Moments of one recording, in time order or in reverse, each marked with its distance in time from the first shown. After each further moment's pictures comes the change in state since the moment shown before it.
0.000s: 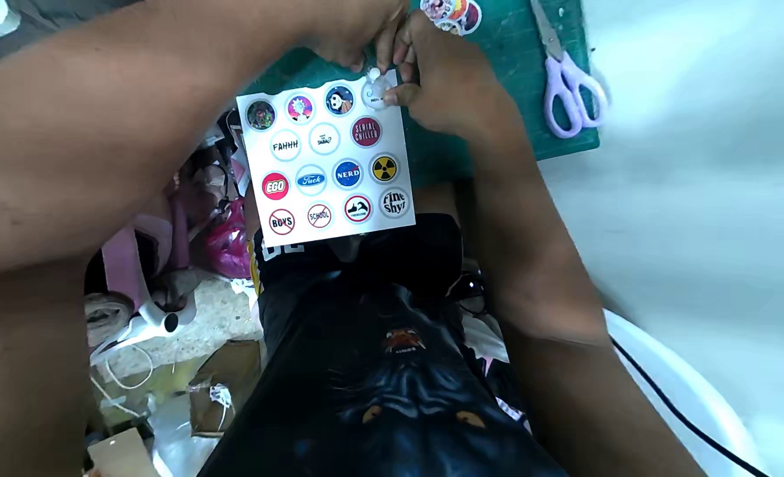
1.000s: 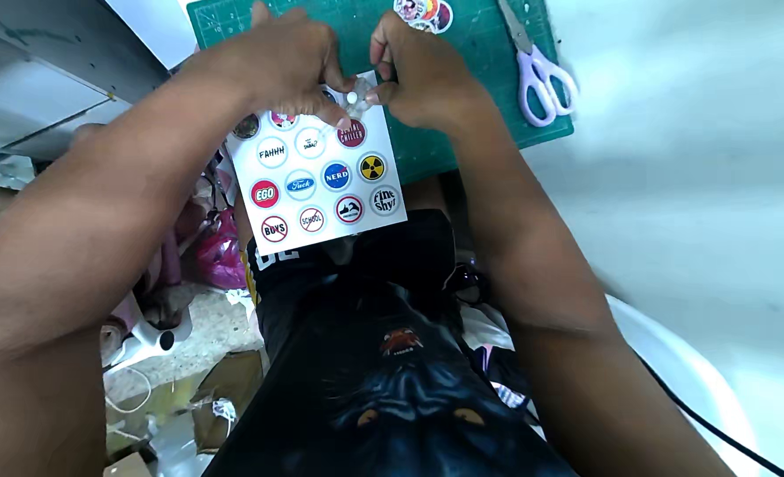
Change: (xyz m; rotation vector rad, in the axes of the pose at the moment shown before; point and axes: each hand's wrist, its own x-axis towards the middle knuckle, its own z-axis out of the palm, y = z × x) left_hand -0.049 0.017 0.021 0.052 0.028 -0.282; right_hand 0.000 -0.007 -0.003 0.012 -0.021 0.042
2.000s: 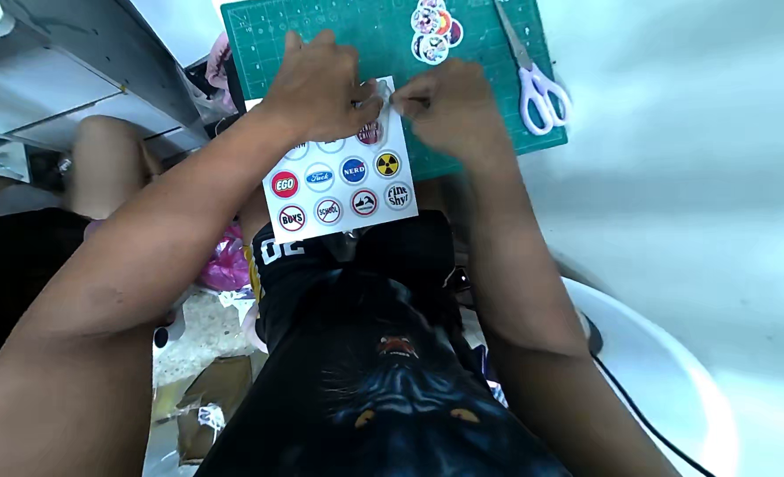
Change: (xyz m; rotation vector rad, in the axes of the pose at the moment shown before) left_hand -0.015 0.010 0.042 0.050 0.342 -0.047; right_hand -0.042 -0.014 0.010 -0.048 0.176 0.063
